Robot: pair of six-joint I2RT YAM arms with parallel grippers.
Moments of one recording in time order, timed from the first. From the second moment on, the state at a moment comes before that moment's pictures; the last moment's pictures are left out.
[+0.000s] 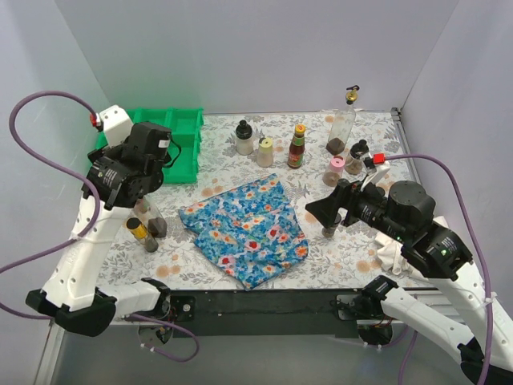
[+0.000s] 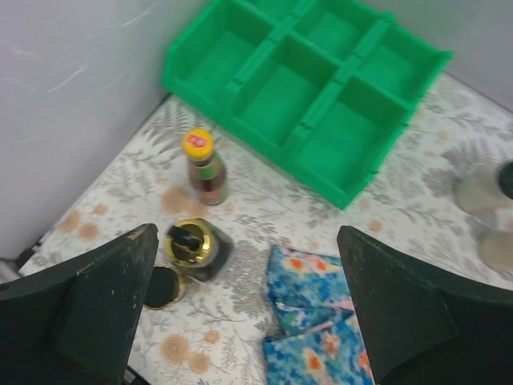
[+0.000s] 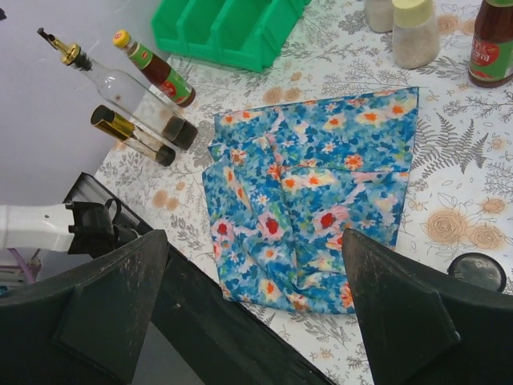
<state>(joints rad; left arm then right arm) -0.51 1.19 1.69 -1.25 -0.94 -0.74 0.68 0.67 1.04 -0.64 -0.13 0.49</state>
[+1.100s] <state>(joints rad) -0.34 1.01 1.12 -1.07 -0.93 -0.96 0.68 0.62 1.03 -0.63 -0.15 0.46</state>
